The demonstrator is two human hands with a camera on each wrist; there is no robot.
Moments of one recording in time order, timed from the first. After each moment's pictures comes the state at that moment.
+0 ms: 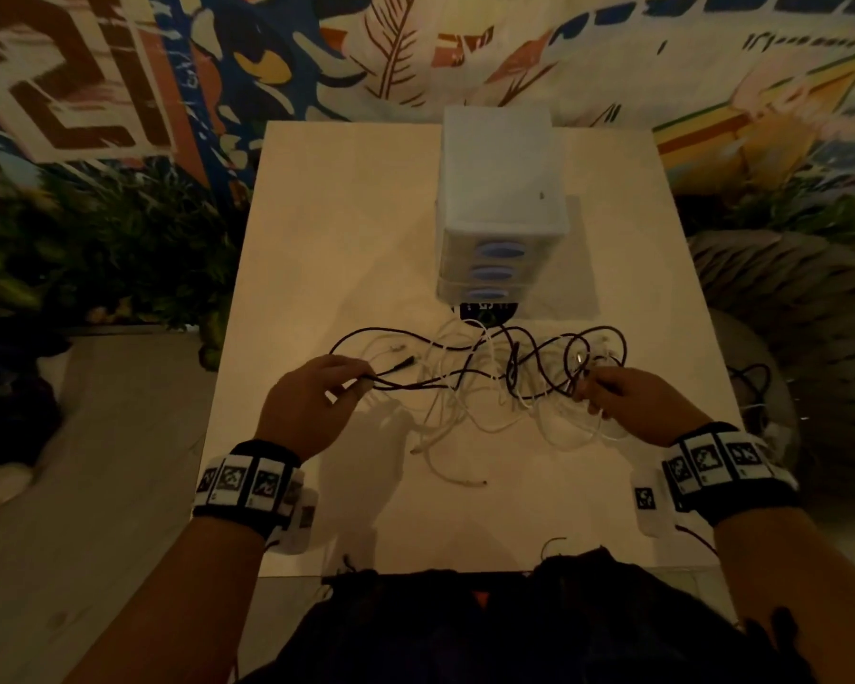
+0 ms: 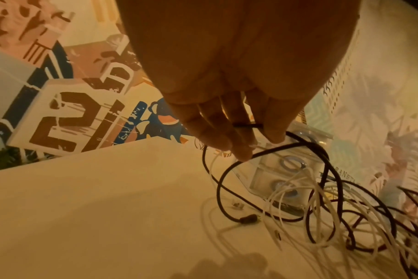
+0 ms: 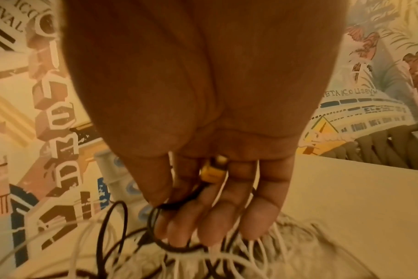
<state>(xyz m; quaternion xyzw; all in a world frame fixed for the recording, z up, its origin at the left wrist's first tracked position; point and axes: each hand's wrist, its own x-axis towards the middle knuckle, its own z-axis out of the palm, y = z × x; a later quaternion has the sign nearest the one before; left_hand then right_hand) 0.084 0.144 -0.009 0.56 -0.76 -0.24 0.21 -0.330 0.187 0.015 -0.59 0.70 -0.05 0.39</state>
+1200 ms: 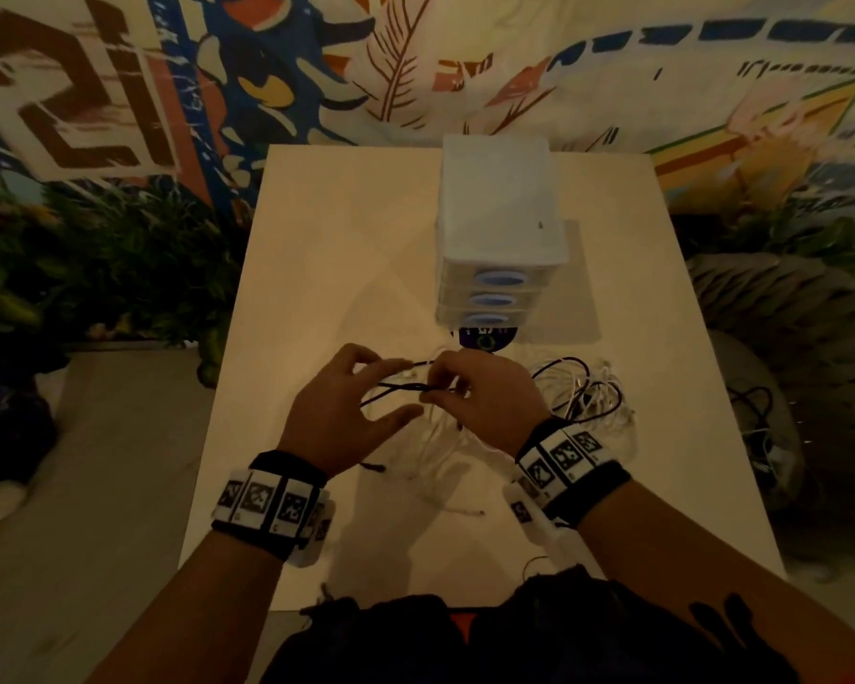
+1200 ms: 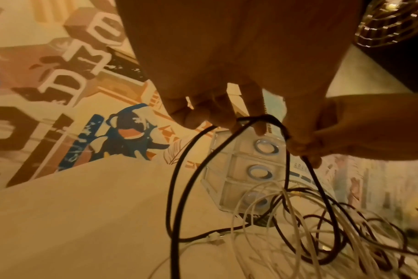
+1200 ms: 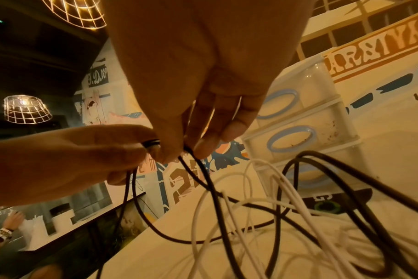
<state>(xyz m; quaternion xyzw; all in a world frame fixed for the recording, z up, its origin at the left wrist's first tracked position) 0.048 0.132 0.025 0.53 -0.81 -0.19 0.19 -0.177 0.136 0.036 -0.75 0.58 -0.18 0.27</state>
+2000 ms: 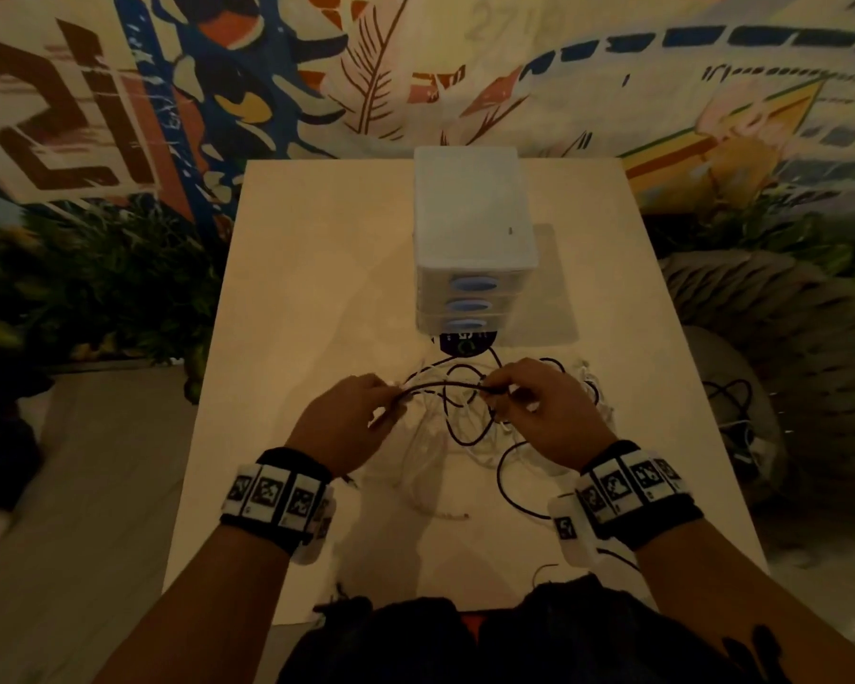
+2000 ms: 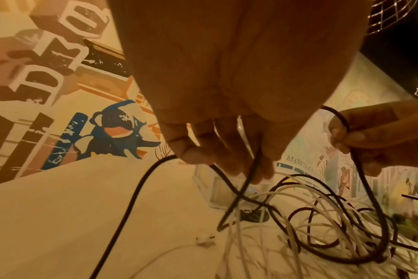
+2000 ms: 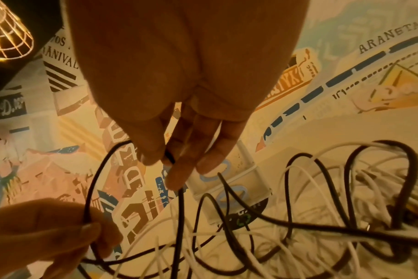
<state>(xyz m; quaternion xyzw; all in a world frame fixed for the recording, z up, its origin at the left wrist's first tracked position) 0.022 0.121 0.016 0.50 -0.84 -0.22 0.05 -0.259 0.167 0.026 -0.67 0.60 -0.29 0.33</state>
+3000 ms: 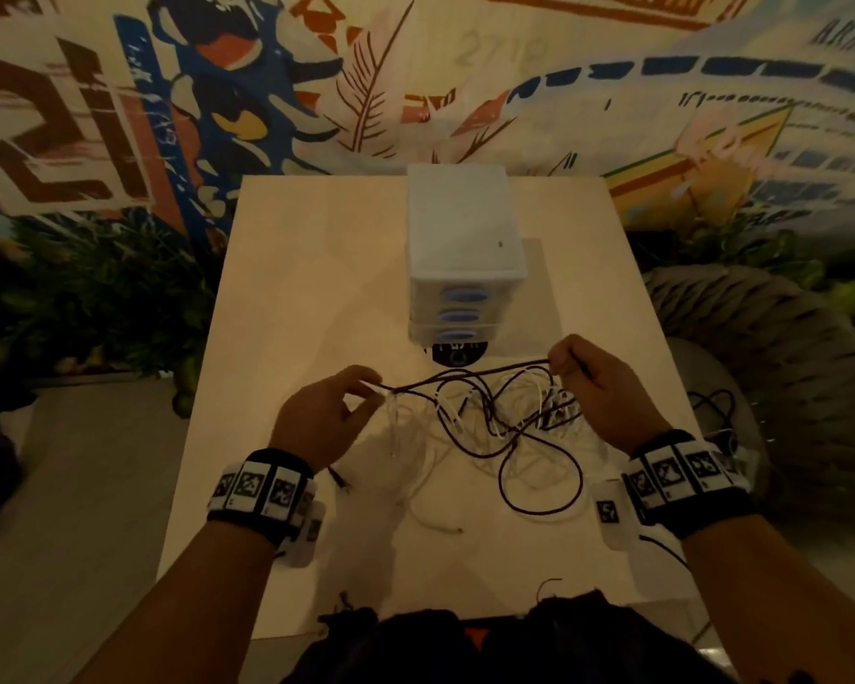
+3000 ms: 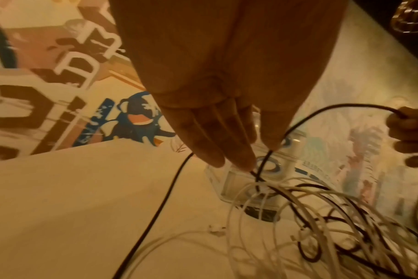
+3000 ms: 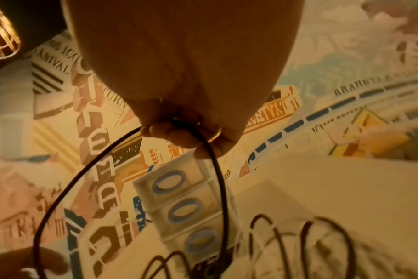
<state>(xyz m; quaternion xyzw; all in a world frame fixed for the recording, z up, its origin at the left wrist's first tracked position) 0.034 0.110 0.004 0.59 -0.75 -0.25 0.14 -0.305 0.166 0.066 -0.62 0.64 -0.32 0.31</state>
